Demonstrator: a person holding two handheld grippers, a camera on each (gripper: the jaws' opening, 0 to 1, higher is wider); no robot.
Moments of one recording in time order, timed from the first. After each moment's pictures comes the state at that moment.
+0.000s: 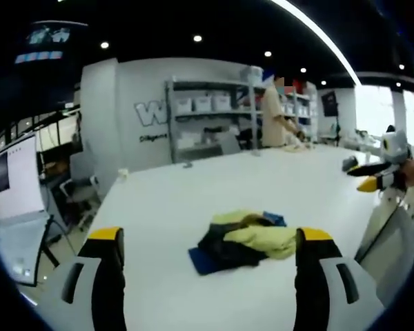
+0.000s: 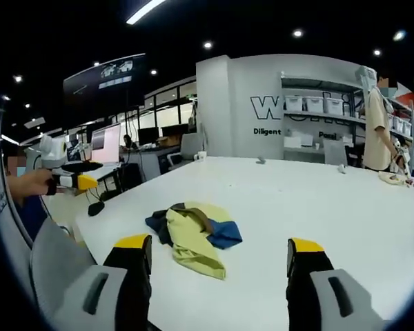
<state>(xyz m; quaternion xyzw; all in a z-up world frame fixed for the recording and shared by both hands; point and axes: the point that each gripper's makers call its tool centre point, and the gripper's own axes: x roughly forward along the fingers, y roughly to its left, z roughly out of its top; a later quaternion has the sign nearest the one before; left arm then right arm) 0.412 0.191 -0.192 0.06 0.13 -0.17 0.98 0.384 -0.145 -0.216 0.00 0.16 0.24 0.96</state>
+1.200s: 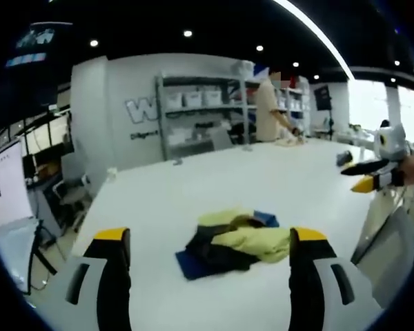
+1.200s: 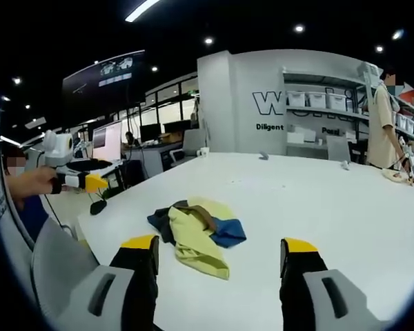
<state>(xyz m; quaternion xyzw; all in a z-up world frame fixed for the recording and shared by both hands) 0.421 0.159 -0.200 0.07 0.15 -0.19 0.97 0.390 -0.139 -0.221 0.00 0.17 0.25 0.95</state>
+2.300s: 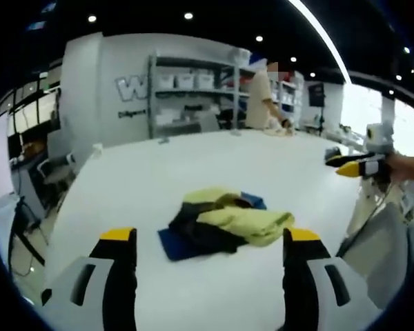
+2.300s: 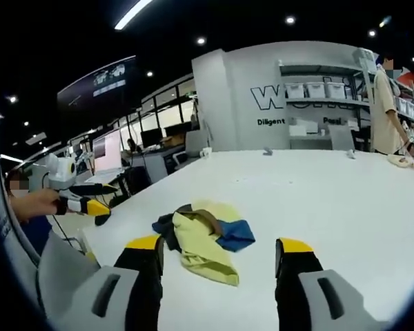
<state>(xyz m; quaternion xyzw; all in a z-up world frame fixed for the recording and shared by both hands) 0.422 0.159 -0.237 0.04 0.21 -0.23 0.95 0.409 -0.128 -0.229 0.04 0.18 0.26 0.95</state>
